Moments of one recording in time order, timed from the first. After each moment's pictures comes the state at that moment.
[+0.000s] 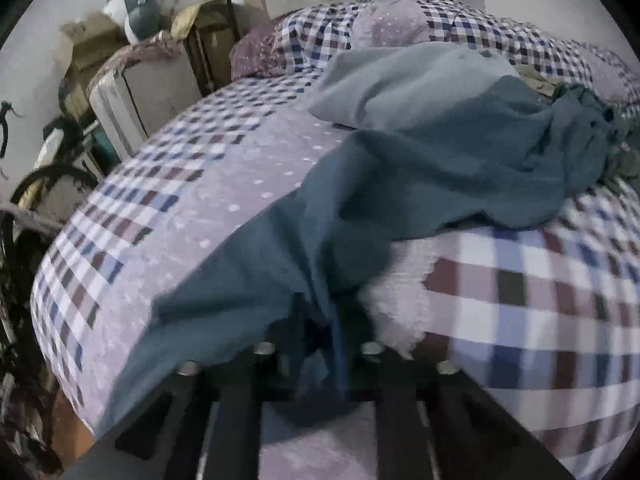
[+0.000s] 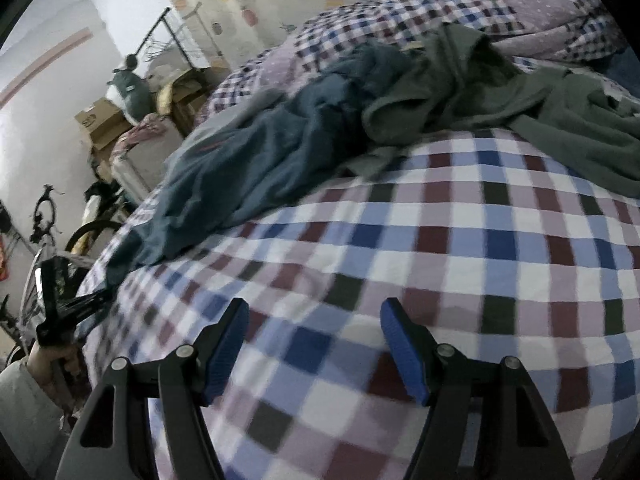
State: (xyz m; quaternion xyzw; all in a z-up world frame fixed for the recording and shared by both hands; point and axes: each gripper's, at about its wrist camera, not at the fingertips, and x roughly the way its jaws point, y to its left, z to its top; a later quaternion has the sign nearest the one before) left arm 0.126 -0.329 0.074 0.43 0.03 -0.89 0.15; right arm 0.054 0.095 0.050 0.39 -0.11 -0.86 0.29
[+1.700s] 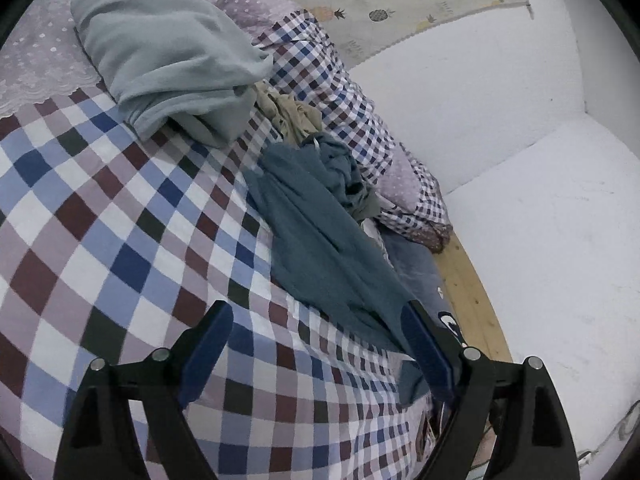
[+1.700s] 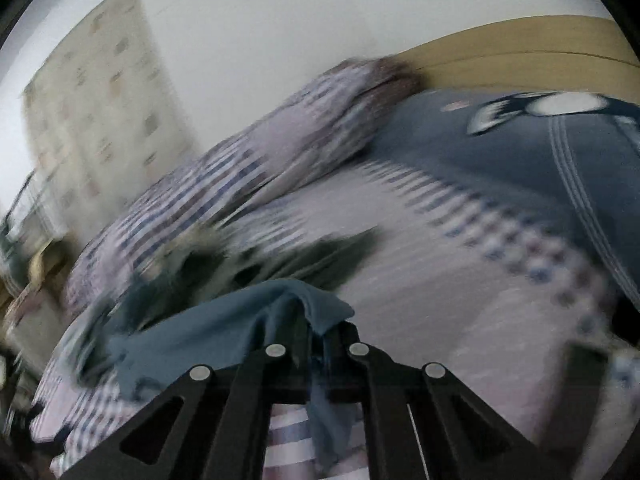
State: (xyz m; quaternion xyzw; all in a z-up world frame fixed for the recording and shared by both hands) left arm 0.069 -0.185 0.072 0.32 0.43 -0.82 -0.20; right arm 0.146 0.418 0.163 0.22 -0.21 -0.95 -0.10
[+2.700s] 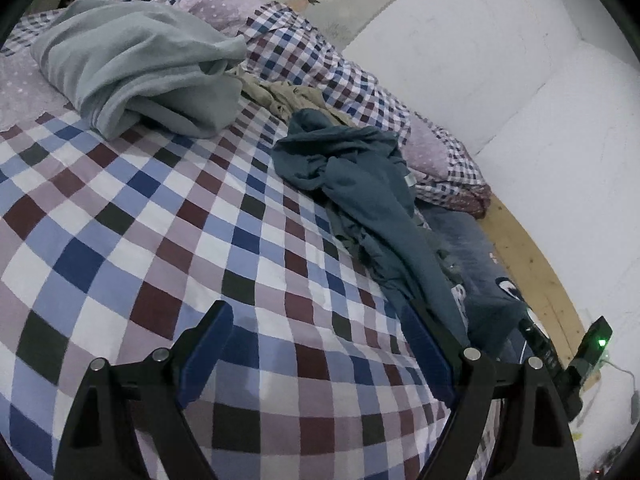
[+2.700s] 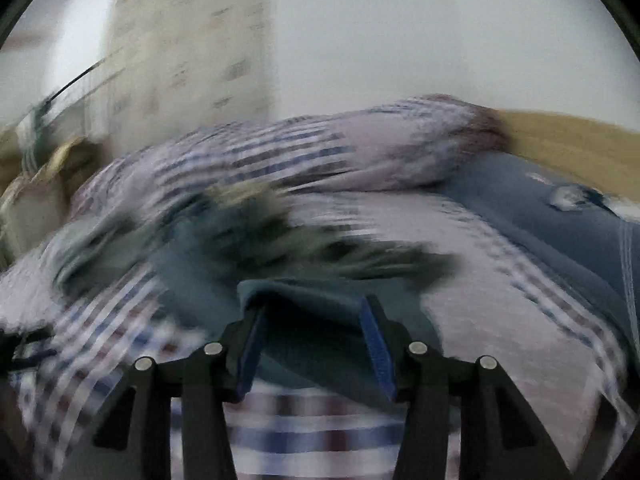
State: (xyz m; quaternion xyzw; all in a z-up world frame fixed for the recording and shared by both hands) left arm 0.043 -0.124 0.051 0.34 0.31 -0.87 -0.16; right arm 0.104 0.213 0.124 0.23 0.04 -0.97 0.05
